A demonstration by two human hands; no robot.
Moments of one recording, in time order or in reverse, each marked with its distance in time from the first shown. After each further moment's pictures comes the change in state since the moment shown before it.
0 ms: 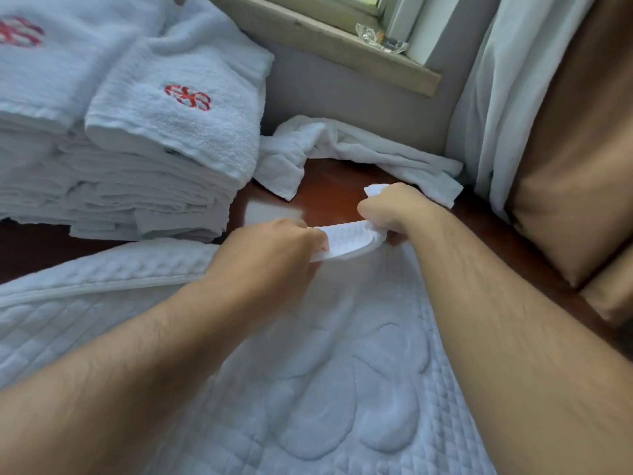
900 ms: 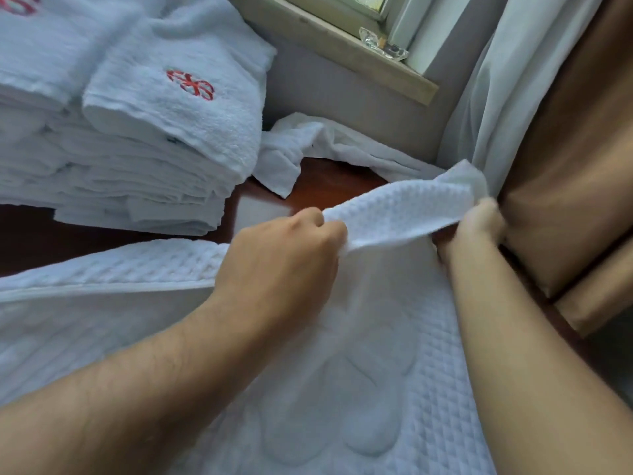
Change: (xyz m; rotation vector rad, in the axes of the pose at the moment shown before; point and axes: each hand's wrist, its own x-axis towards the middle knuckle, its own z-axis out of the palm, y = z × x) left_hand -0.011 0.030 -0.017 0.071 0.163 -0.011; right_hand 0.021 0.097 -0.019 1.526 0.500 0.175
